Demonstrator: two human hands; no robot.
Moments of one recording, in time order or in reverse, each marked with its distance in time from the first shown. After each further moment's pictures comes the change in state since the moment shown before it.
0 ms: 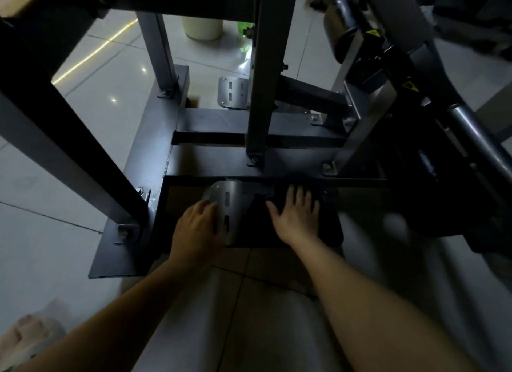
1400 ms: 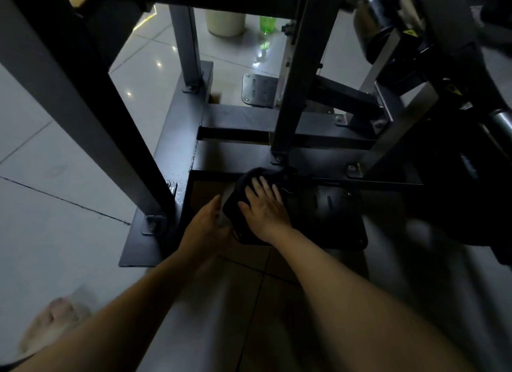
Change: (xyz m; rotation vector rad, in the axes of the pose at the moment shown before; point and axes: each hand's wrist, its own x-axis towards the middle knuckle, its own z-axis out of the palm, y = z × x) left_hand -0.003 -0.031 -0.016 -0.461 -0.097 -0.251; right_hand -0.012 -0.103 0.003 0.046 -0.041 -0.509
